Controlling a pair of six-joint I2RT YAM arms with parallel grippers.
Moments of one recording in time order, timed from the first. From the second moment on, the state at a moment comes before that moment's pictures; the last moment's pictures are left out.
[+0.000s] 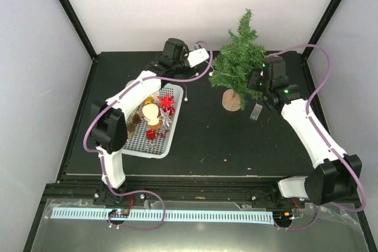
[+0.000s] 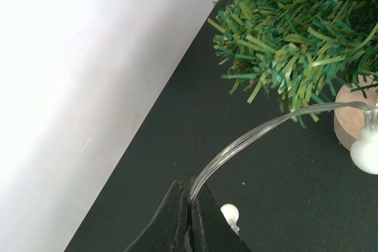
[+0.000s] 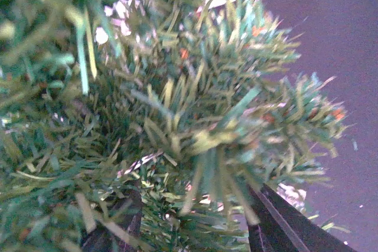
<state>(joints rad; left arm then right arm) -0.50 1.92 1.70 -0.28 0.16 0.62 0.27 1.33 1.21 -0.53 0.13 0.46</state>
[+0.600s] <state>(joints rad) -0.51 1.91 1.70 -0.28 0.16 0.60 0.19 1.45 1.36 -0.55 0.22 0.41</state>
